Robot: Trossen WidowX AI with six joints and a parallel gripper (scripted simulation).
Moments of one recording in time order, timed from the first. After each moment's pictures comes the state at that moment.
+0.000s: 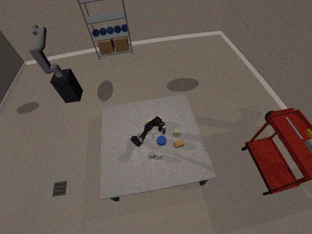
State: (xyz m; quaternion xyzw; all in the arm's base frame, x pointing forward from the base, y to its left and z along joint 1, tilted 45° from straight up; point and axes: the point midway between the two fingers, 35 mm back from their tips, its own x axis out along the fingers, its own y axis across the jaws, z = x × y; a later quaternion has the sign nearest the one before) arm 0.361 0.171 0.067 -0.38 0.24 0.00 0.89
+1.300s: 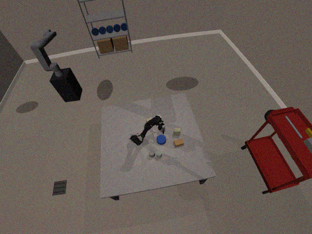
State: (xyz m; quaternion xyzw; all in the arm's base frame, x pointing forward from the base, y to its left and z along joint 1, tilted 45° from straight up) arm 0.362 0.169 0.064 -0.39 0.25 -0.01 0.89
